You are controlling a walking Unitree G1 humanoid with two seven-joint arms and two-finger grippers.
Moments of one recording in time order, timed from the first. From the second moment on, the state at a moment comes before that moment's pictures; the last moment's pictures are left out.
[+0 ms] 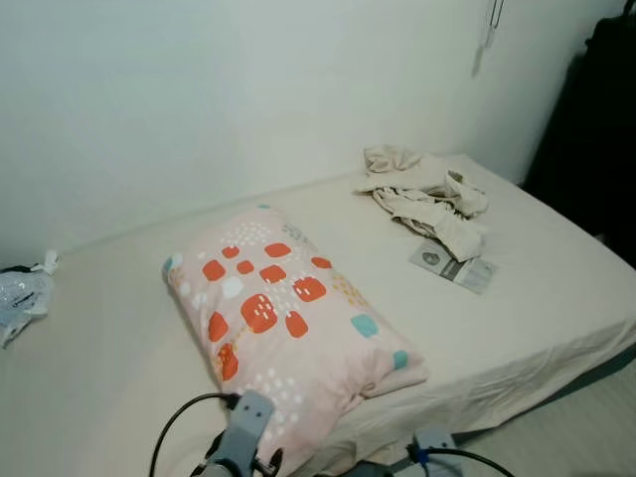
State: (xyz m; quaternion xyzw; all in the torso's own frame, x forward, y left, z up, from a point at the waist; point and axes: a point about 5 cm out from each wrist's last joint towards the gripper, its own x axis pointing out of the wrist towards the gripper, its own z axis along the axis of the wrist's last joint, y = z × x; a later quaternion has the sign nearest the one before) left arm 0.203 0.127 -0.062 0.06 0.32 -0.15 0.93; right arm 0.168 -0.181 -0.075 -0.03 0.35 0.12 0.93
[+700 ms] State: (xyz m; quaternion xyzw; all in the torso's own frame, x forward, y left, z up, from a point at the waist) left arm 0.217 0.155 -0.054 0.05 0.31 -0.07 0.95; right arm 0.196 -0.154 -0.069 -0.03 0.34 0.12 0.93
